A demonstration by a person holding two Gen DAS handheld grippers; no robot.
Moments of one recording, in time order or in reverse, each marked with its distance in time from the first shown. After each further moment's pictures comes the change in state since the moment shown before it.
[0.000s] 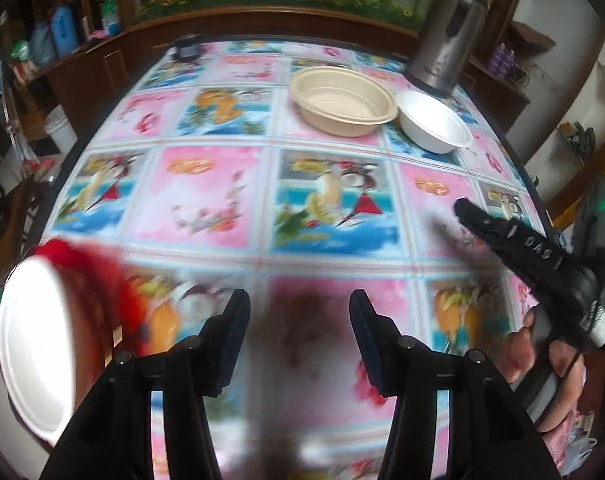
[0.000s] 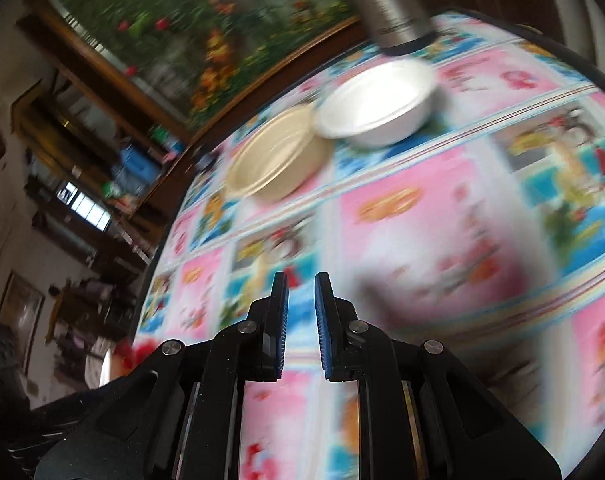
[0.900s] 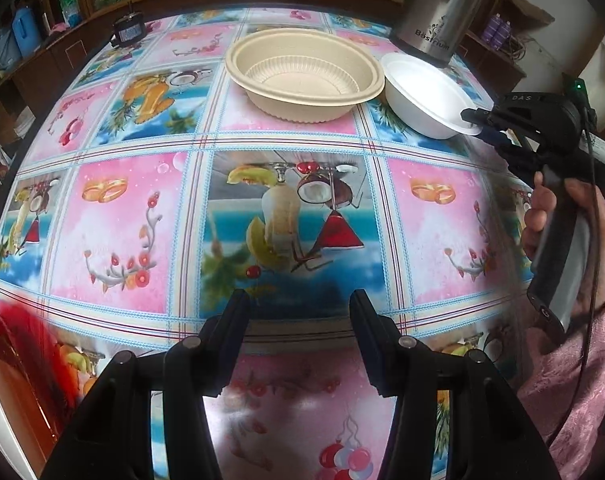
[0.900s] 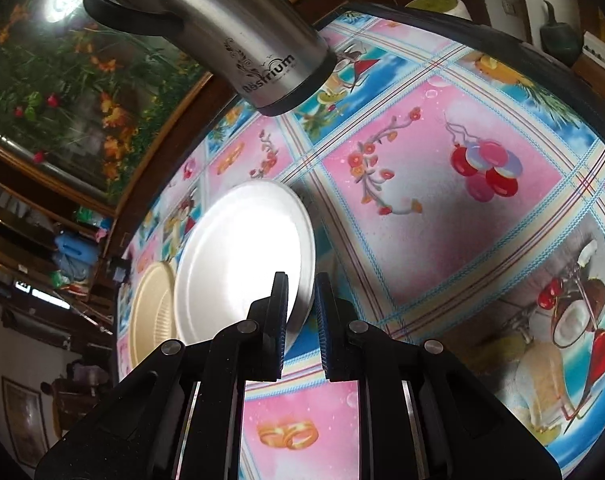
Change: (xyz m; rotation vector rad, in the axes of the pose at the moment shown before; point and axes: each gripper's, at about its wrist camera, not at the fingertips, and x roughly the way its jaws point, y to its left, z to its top) left arm 0.070 -0.026 0.041 0.039 0.121 -0.050; right arm 0.060 -0.078 0.138 0.275 -0.024 -0.198
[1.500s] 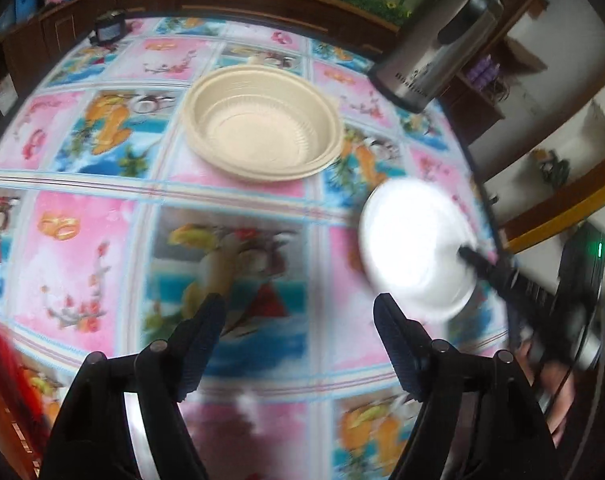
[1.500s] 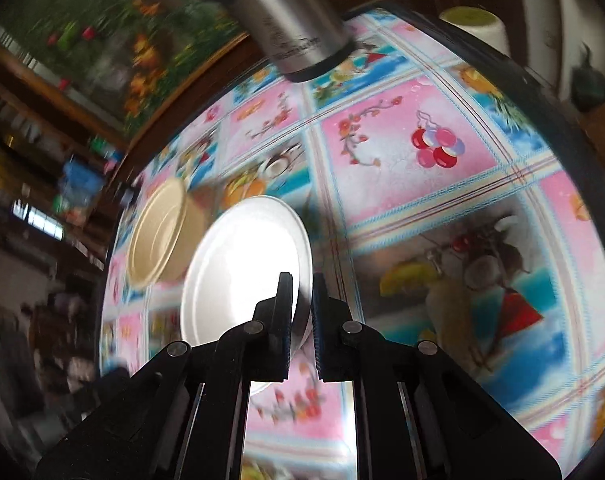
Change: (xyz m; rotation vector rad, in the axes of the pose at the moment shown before) left arm -0.007 -0.015 0.054 -0.132 -0.024 -0.193; right arm -0.064 -0.018 -0.029 -0.260 0.135 0.019
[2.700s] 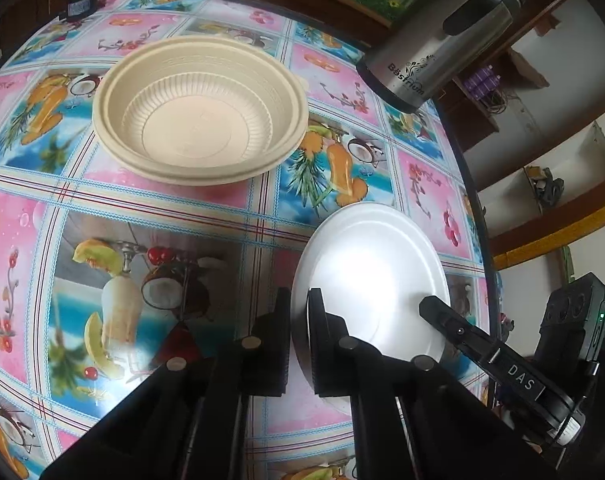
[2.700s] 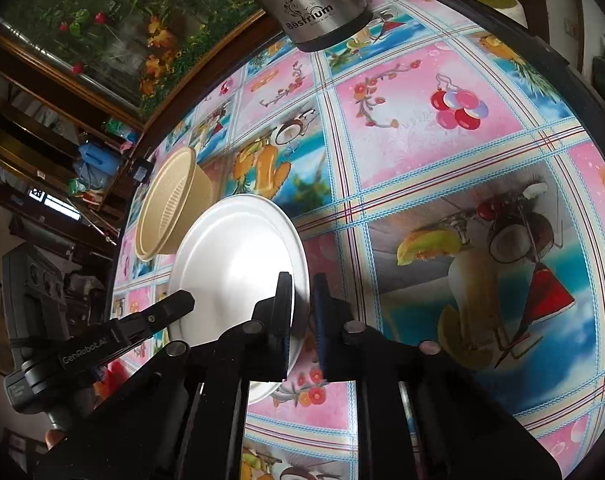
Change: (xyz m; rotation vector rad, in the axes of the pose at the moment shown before) left arm 0.056 -0.027 0.014 -0.053 0.006 -0.060; right arm 0.018 -0.009 -0.010 0.027 0.055 0.072
